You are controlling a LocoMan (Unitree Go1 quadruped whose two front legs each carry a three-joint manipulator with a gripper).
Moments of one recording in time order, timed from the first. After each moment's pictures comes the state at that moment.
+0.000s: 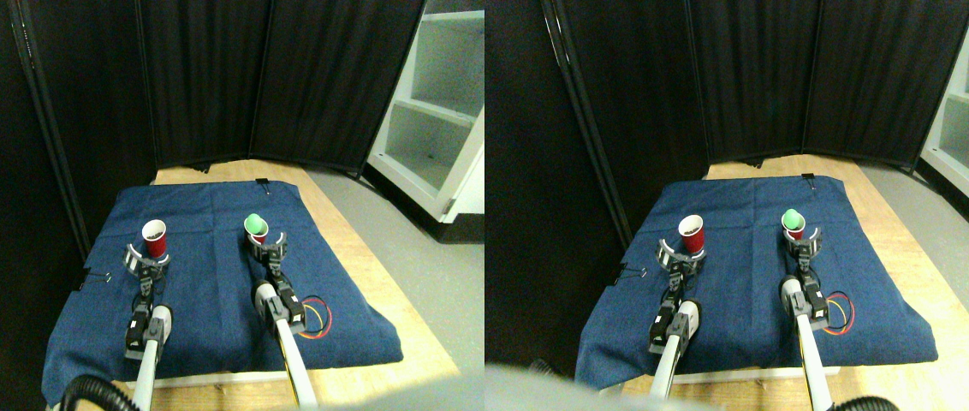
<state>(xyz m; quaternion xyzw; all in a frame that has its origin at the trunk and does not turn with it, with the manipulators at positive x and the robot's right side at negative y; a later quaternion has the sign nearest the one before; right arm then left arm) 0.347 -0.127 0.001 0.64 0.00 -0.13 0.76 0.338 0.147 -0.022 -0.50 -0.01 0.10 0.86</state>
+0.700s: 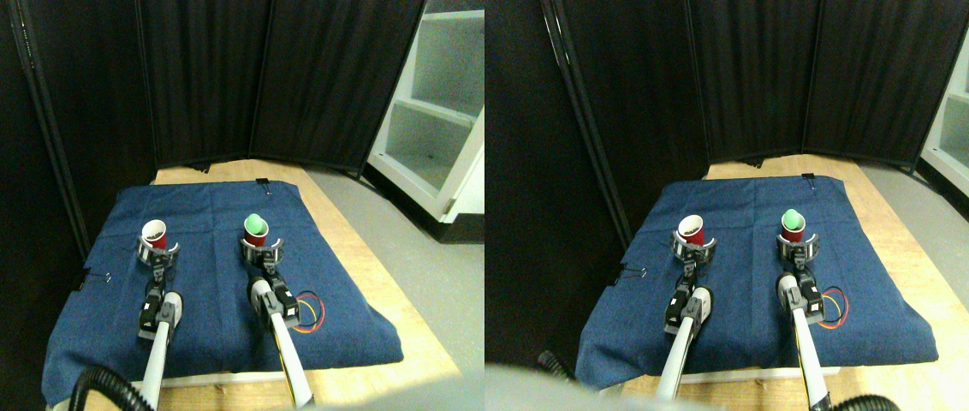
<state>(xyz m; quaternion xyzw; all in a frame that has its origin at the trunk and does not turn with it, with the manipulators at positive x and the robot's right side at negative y) 0.353 -0.117 -0.018 0.66 0.05 -0.14 0.73 0.357 0.125 -0.022 -0.55 -0.01 0.09 0.83</state>
